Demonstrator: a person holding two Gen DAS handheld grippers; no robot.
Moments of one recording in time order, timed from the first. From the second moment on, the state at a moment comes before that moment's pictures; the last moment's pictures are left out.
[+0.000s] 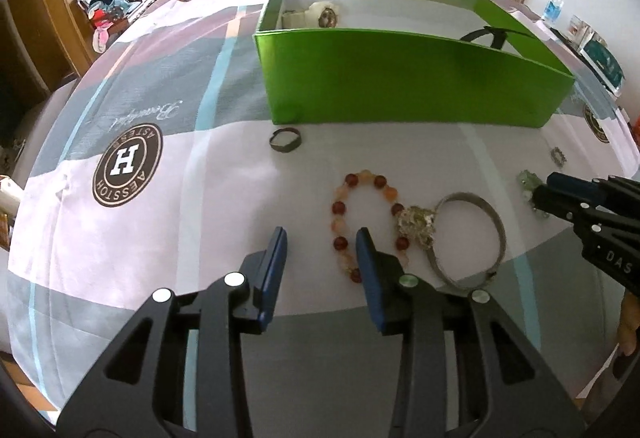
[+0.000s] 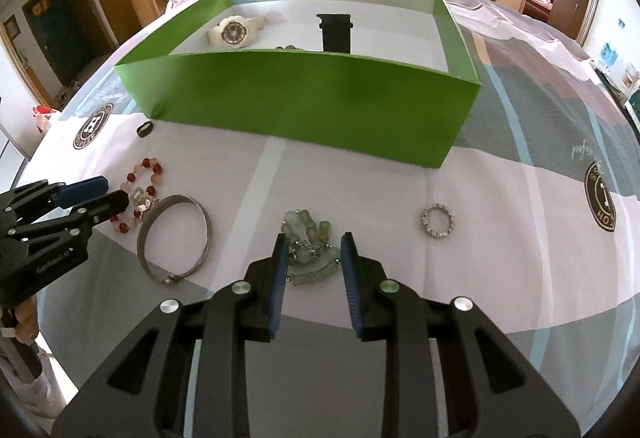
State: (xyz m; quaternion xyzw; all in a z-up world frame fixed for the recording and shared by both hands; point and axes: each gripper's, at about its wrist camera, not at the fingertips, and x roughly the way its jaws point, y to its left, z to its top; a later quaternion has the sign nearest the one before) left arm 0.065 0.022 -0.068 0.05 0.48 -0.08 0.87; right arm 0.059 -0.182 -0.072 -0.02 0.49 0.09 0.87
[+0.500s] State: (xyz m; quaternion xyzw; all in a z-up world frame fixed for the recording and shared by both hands) left arm 0.065 0.024 -0.067 0.04 0.48 -0.08 0.87; right arm 0.039 -0.202 -0.055 -0.02 0.46 0.08 0.88
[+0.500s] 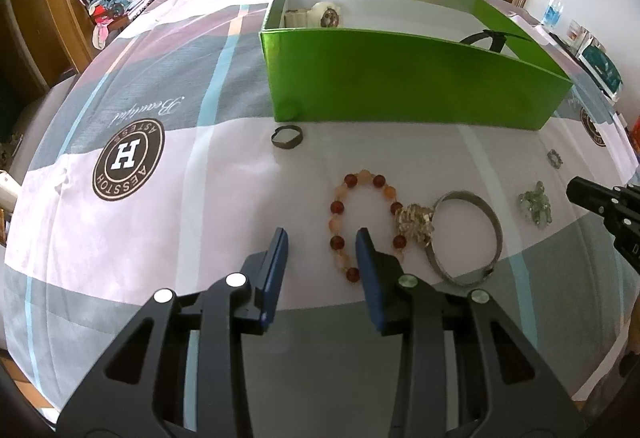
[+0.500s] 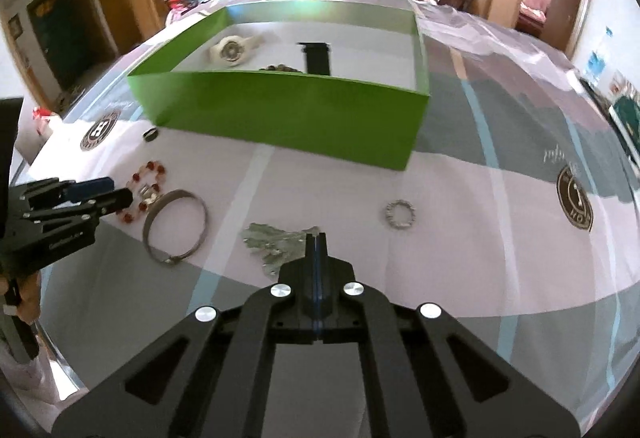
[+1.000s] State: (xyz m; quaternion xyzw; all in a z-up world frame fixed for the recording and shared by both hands) left arm 0.068 0.014 -0.068 0.05 0.48 -0.08 0.87; right arm 0.053 -0.179 -0.073 -0.01 0.48 0.10 0.87
